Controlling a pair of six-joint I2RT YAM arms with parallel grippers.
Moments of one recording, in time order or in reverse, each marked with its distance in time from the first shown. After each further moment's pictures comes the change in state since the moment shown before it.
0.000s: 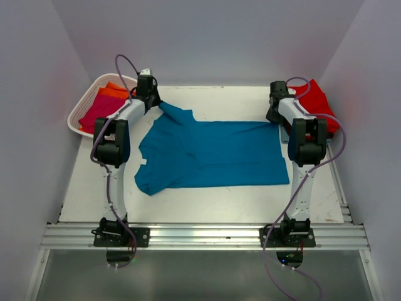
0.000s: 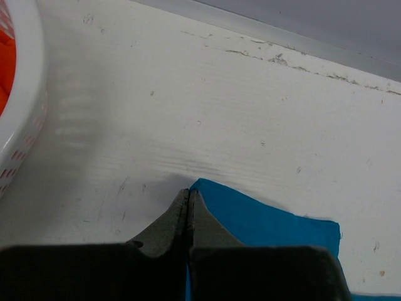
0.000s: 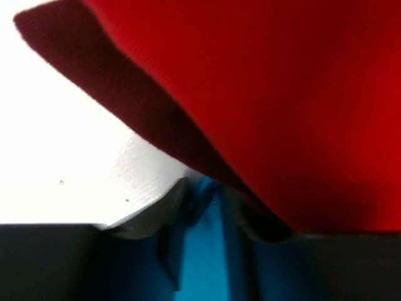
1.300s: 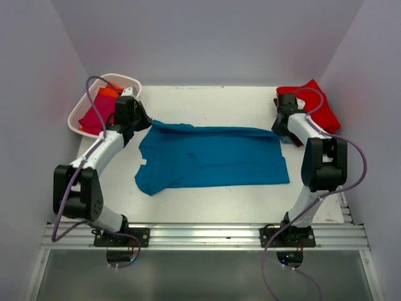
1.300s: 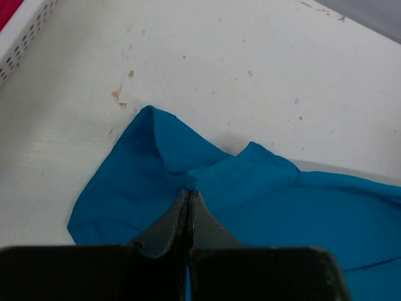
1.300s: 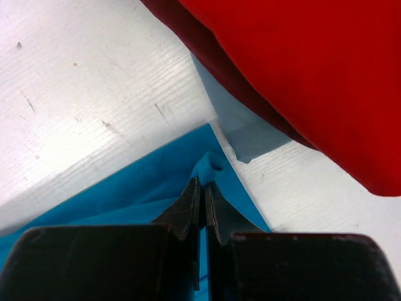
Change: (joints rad) left arm 0.006 -0.724 -0.703 -0.001 0.124 -0.089; right arm 0.002 -0.436 -0.484 0.085 -0.025 0.021
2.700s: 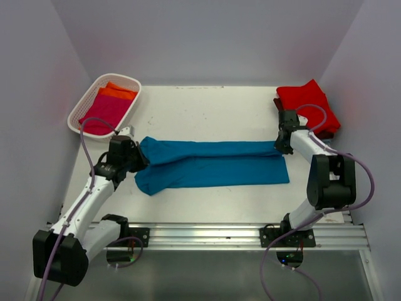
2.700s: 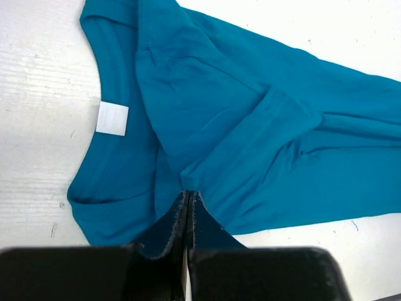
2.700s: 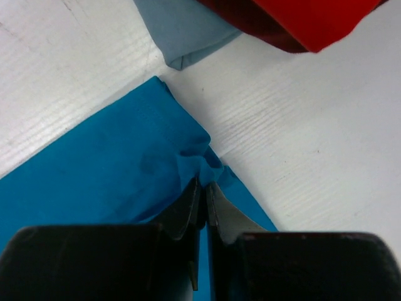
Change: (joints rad) left arm -0.068 -0.575 -0.449 -0.282 0.018 -0.042; right arm 0.010 -0.212 -0.289 -0.005 0.026 0.016
